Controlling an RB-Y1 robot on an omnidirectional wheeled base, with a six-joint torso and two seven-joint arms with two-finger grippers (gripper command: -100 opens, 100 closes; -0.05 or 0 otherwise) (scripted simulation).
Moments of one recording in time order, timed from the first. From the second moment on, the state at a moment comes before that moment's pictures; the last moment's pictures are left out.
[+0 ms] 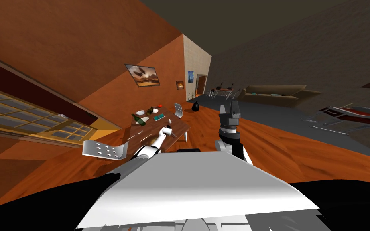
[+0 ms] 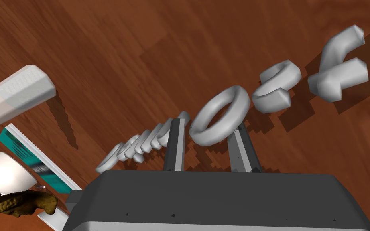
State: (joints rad) left arm -0.41 0.28 -0.18 -0.91 0.08 0.86 0.33; right arm 0.49 -0.02 0.03 -2.40 0.09 -0.54 0.11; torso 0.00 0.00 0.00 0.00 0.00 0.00
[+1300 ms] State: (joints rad) left arm -0.39 0.30 -0.01 -0.93 0.19 0.84 -0.01; right arm 0.49 -0.02 0.03 -2.40 0.09 -0.54 0.11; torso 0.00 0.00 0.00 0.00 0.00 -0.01
